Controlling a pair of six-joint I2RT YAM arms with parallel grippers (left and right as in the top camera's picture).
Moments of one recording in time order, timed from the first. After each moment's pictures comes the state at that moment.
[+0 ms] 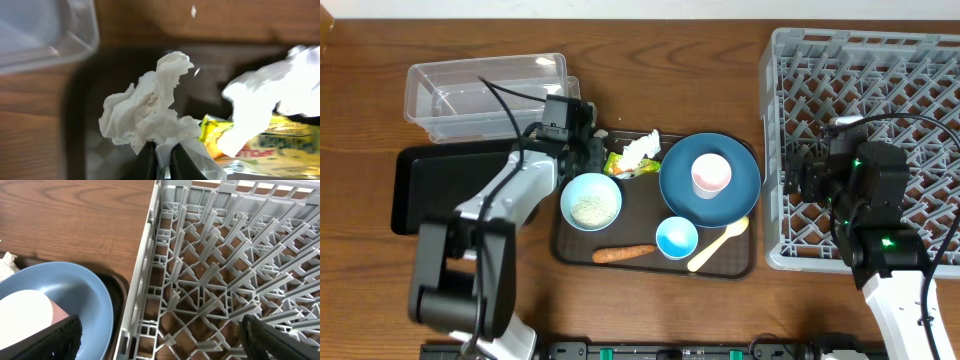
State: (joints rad) left arm -0.19 1.75 1.04 -0.34 0.15 -0.16; right arm 0.03 1.03 0.75 -0.35 -0.03 -0.04
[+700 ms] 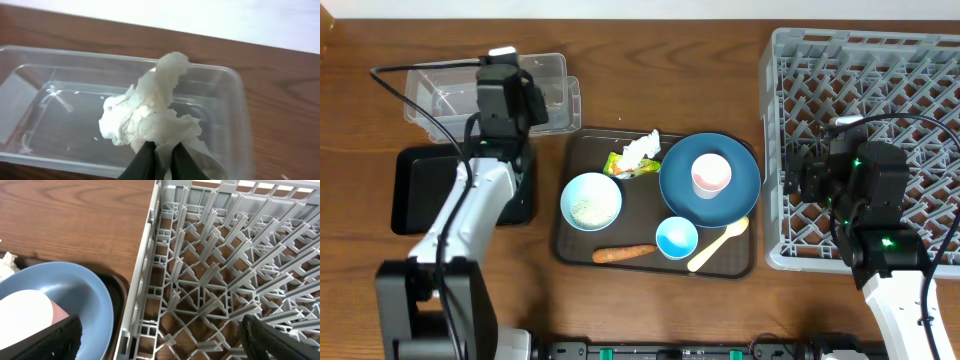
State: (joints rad) left arm -0.01 1.62 1.05 -0.02 -0.16 -0.15; right arm 0.03 1.03 0.75 -0.35 -0.03 -0.04
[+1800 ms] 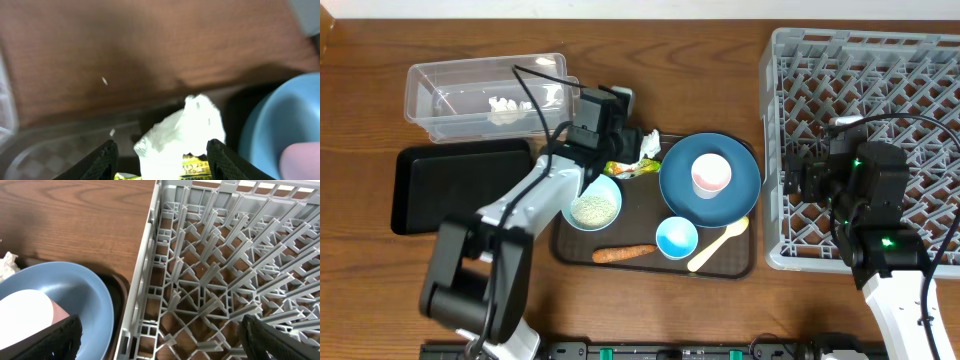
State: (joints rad) left arm -0.34 1.77 1.05 -0.13 0.16 -0.16; right arm 0.03 1.03 0.75 -0.35 -0.03 -0.04
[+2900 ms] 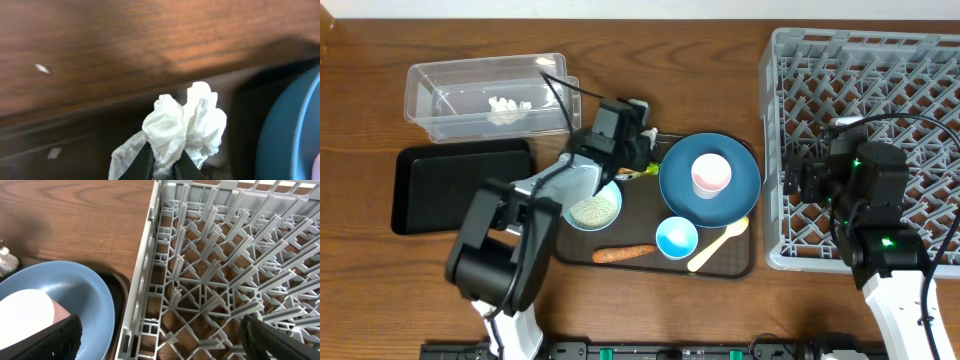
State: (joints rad) left arm -0.37 1.91 1.05 0.00 0.19 -0.17; right arm 0.03 1.03 0.75 -0.36 -0.03 -0.03
